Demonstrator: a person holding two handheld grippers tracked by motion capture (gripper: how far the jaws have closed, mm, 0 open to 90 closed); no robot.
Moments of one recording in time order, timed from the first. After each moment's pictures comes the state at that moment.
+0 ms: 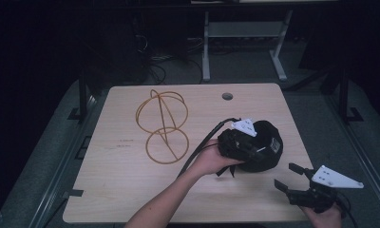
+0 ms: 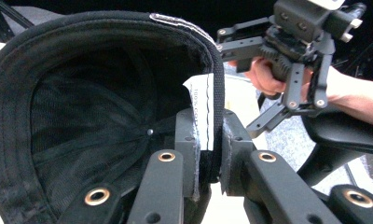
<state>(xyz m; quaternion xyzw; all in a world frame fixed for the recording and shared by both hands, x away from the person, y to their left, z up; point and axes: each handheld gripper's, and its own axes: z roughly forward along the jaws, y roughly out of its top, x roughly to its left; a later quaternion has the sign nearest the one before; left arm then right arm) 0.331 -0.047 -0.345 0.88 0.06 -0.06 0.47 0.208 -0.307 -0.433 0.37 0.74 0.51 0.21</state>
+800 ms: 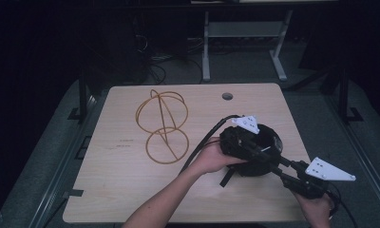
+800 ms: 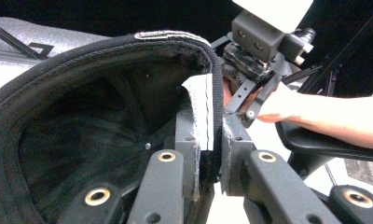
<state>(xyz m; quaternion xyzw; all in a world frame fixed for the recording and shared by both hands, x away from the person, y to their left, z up) 0.327 -0.049 -0.330 0.87 0.04 -0.09 0.48 0.227 -0.293 -0.426 0.33 0.73 0.55 0.24</state>
